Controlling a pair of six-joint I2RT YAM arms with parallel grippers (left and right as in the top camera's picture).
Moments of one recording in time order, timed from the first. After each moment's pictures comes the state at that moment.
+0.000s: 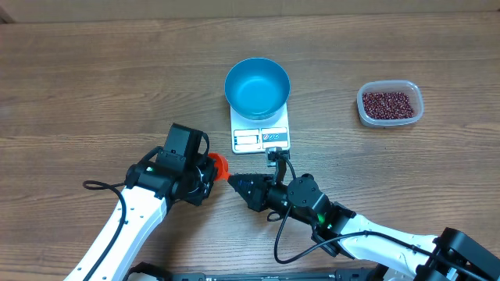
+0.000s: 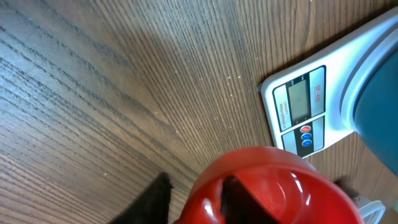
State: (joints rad) left arm -0.35 1.23 0.82 -0.79 0.17 -1.56; right arm 0.90 1.42 0.40 0.76 -0.20 1.04
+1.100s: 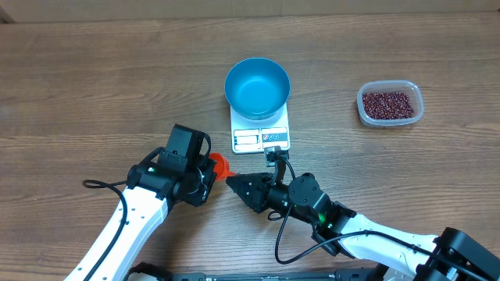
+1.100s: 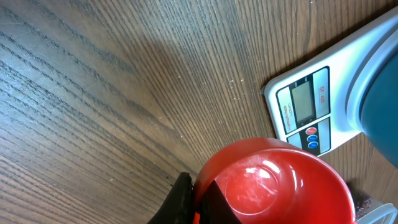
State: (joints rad) left arm -0.35 1.23 0.82 -0.80 0.14 -1.54; right arm 0.89 1.42 0.40 0.77 -0.23 0.99
